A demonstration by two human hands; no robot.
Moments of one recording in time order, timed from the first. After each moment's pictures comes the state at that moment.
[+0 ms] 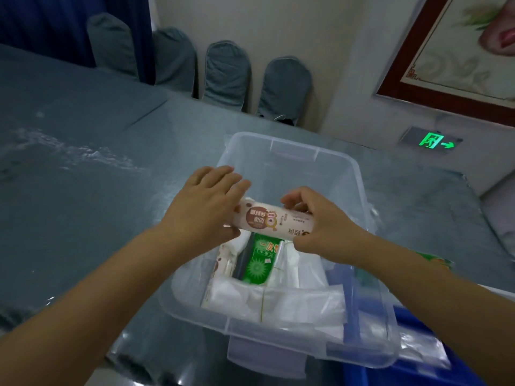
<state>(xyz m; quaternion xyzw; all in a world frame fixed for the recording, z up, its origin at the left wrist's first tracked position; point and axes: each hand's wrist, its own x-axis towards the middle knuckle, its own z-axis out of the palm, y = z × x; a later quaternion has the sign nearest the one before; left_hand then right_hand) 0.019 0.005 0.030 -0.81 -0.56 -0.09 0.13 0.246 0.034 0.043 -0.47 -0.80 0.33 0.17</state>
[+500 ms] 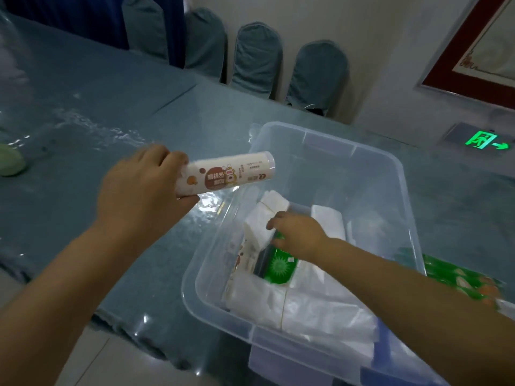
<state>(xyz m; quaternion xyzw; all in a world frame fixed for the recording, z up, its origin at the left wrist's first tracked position) -0.058 -0.023 0.035 -0.64 -0.72 -0.19 0.18 0.179 0.089 -0.058 -0.42 -0.90 0.10 -0.10</state>
